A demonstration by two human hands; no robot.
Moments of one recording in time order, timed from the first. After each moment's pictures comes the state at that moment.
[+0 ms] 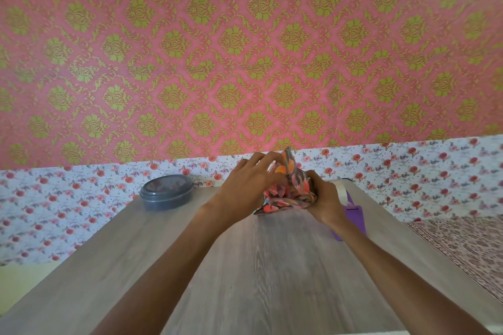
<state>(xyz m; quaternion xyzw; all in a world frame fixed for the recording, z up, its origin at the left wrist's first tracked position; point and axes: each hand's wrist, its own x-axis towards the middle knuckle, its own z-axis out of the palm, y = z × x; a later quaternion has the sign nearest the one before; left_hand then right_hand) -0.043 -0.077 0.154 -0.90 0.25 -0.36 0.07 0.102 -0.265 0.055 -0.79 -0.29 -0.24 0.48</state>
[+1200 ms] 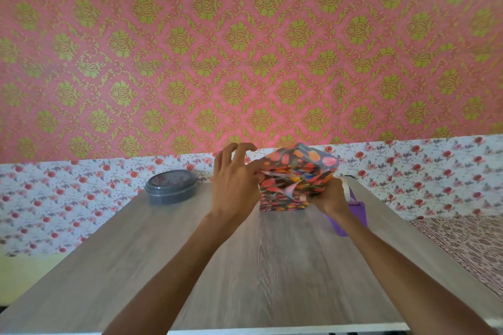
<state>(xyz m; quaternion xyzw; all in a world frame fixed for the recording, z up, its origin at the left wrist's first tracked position) -0.062 -0.072 0.137 -0.85 0.06 -0.52 -0.05 0.102 -0.269 0.054 -0.81 -0.21 -0.26 0.49</state>
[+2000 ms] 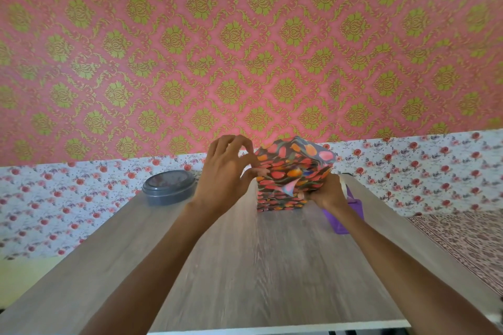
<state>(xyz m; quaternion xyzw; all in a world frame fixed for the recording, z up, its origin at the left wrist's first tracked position) -0.056 -0.052 0.154 -0.82 0.18 -0.54 0.00 0.102 -0.272 0.065 -0.83 -0.19 -0.23 0.47</state>
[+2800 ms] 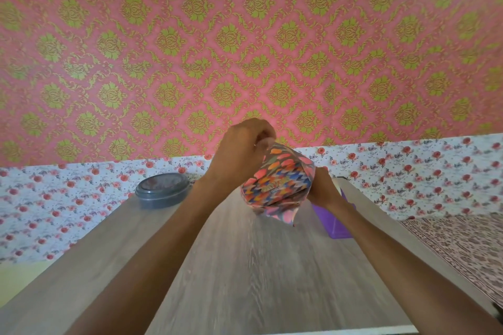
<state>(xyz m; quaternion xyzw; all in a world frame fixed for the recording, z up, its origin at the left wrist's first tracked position) -0.047 -0.089 0.209 -0.85 0.21 -0.45 -0.20 0.099 -0.271 0.096 -0.88 -0.27 -0.25 0.31</state>
